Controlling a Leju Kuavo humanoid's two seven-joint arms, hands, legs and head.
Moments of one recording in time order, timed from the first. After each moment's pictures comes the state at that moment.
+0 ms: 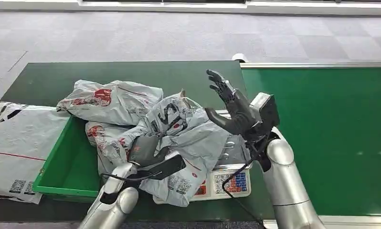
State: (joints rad) left arm -0.23 -0.09 -0.37 -1.28 -1.04 0.10 0.00; right arm -0.46 0.08 0.25 -1.33 0.05 0.35 -0.38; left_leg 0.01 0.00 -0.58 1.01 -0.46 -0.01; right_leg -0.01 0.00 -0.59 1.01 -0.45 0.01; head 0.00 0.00
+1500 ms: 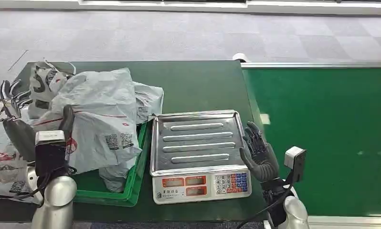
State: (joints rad) left arm -0.14 -0.05 0.03 -1.74 -0.74 0.60 -0.27; right arm -0.06 0.12 -0.01 -1.35 -0.06 0.35 -0.43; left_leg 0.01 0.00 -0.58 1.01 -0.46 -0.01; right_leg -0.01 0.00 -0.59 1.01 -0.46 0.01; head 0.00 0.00
